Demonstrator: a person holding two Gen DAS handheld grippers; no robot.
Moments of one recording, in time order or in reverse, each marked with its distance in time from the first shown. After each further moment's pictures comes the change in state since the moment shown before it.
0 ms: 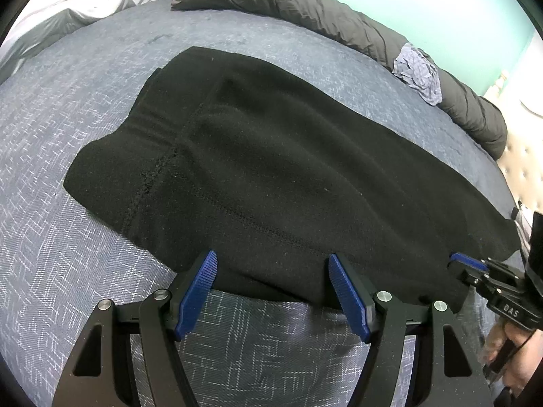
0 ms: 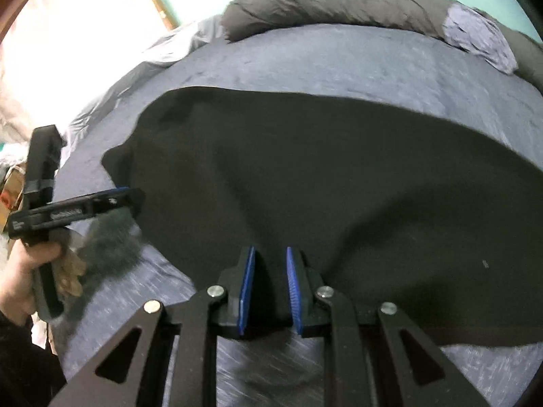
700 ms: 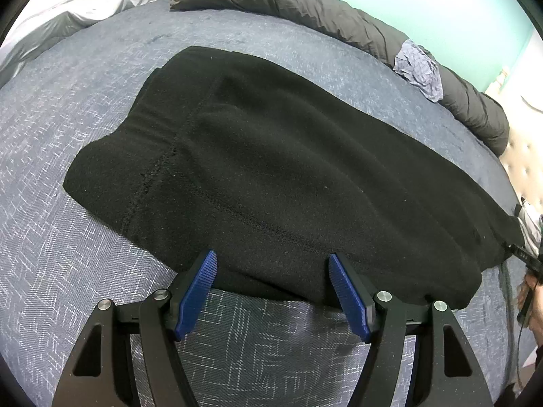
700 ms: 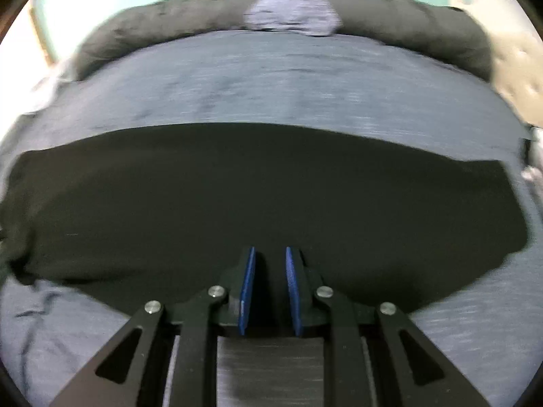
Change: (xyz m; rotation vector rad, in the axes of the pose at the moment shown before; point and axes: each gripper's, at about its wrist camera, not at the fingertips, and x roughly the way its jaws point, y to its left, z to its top) left arm 0.001 -0.003 0.000 0.007 0.005 0.018; right arm -0.119 -0.246 -0.035 0.250 -0.009 -0.475
